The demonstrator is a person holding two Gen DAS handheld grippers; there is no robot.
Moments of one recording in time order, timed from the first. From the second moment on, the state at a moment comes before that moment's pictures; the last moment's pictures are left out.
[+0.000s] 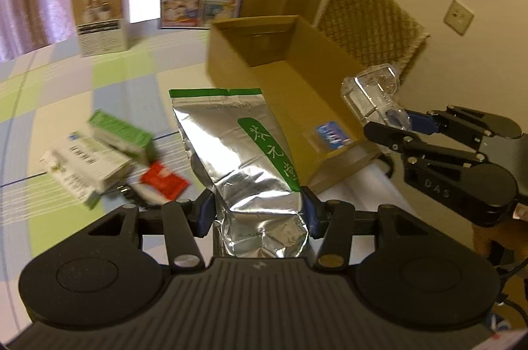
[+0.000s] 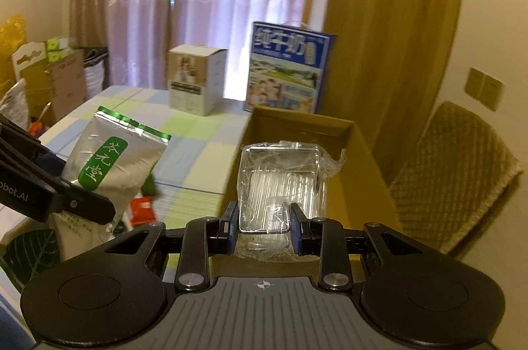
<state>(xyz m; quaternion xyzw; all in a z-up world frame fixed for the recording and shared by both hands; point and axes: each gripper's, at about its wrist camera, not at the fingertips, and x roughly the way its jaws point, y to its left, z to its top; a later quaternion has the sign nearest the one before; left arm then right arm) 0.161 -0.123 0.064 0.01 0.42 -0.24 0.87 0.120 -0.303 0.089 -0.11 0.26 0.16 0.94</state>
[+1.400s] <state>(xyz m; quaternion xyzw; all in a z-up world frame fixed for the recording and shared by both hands) 0.246 -0.219 0.069 -0.03 0.43 -0.28 0.85 0.199 -0.374 0.091 -0.07 0.30 0.13 0.94</state>
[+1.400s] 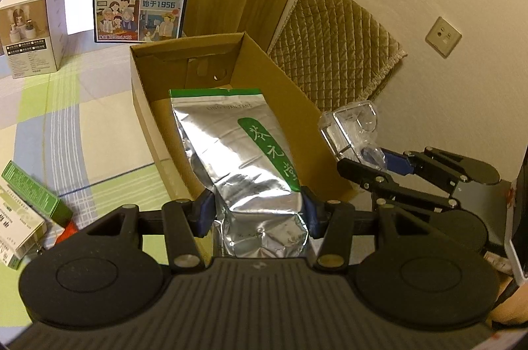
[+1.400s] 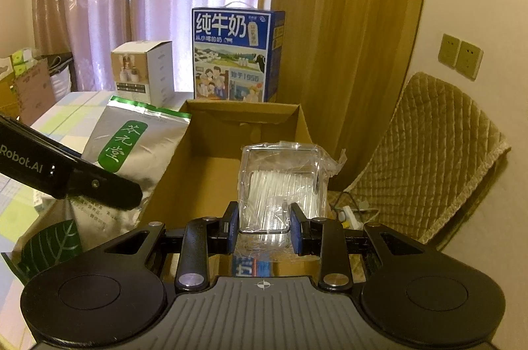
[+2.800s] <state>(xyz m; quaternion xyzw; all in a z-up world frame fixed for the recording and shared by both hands) 0.289 -0.200 0.045 -0.08 0.41 -0.23 0.88 0.264 -0.374 0.059 -0.06 0.33 0.13 0.93</state>
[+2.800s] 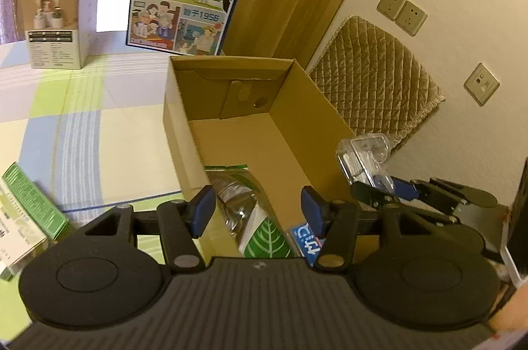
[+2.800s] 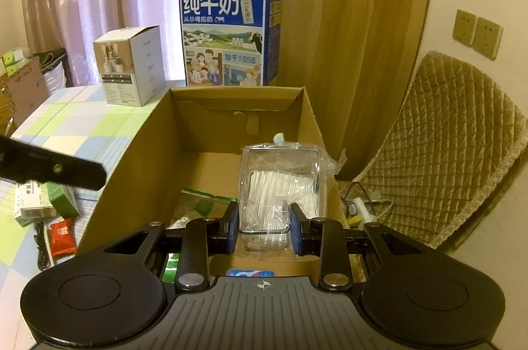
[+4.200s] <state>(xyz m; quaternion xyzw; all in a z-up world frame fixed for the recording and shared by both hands) 0.106 -0.059 0.042 -0.08 0.41 -0.09 0.90 0.111 -0.310 0.082 -0.01 0.34 0.19 0.92</state>
